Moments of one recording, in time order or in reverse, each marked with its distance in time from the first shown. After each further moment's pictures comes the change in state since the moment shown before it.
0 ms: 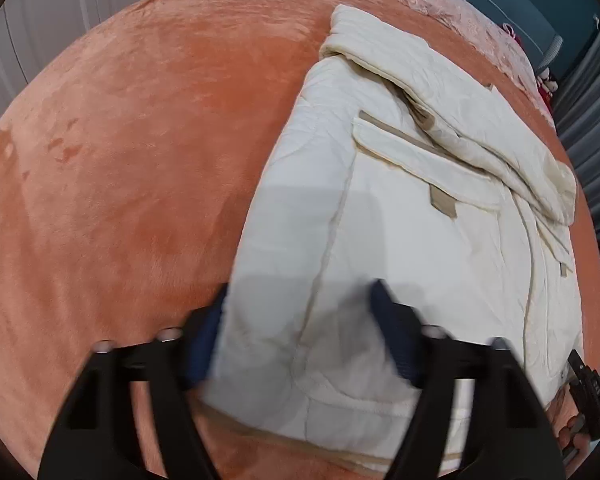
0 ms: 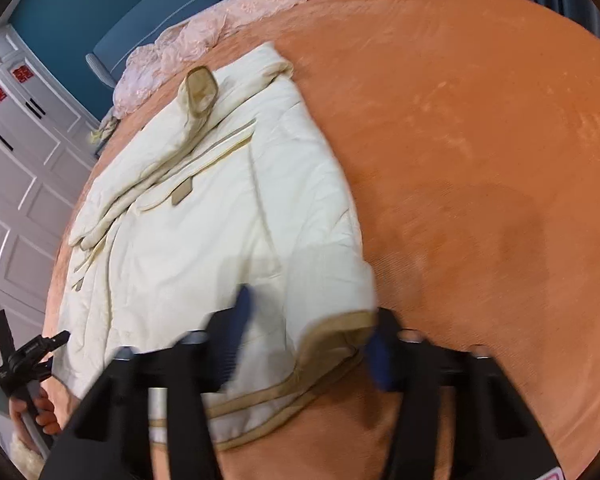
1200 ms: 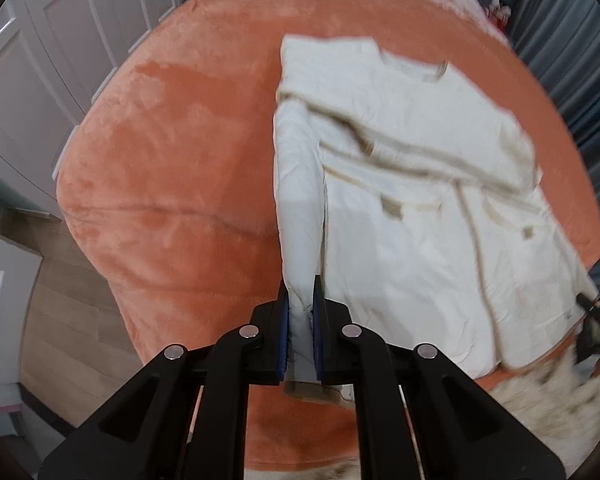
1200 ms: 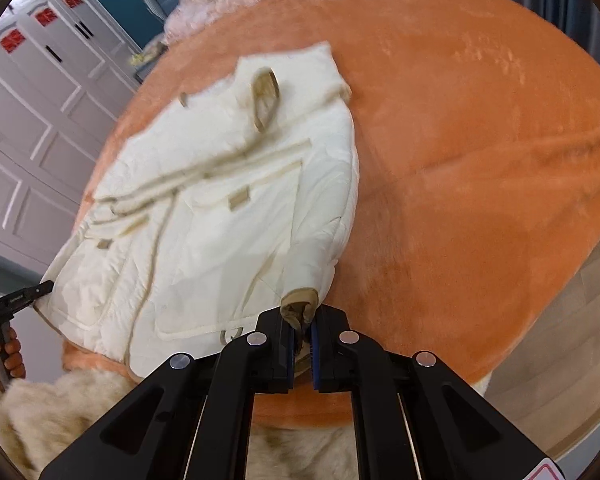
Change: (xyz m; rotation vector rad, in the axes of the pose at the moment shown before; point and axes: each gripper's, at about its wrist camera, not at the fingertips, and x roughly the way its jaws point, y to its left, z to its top) left arm -0.254 0.070 -0.216 0.192 0.064 0.028; right arm -0.260 -0.002 -0.199 -0.176 0.143 0.018
